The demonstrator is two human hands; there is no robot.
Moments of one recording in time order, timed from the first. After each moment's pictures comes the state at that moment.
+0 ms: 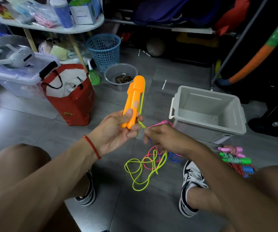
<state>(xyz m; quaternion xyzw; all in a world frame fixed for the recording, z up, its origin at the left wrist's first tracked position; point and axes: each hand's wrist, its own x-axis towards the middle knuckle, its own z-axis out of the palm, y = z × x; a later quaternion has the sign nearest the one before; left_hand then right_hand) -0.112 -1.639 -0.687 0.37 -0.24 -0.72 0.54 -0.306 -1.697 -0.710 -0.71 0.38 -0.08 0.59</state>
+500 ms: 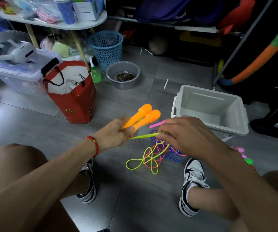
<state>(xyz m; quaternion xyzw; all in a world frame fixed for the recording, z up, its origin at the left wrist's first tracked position) -0.091 -1.630 -0.715 0.62 -0.53 -0.50 0.30 -0.333 -1.700 -0.679 -0.96 0.28 -0.06 0.03</state>
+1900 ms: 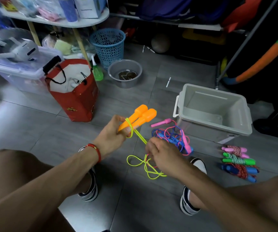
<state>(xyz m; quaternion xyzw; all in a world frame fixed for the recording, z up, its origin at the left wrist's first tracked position) -0.086 -1.619 -0.738 0.68 -0.46 -0.43 0.38 -0.287 -1.644 -0.725 -0.78 0.47 -0.06 0.39</state>
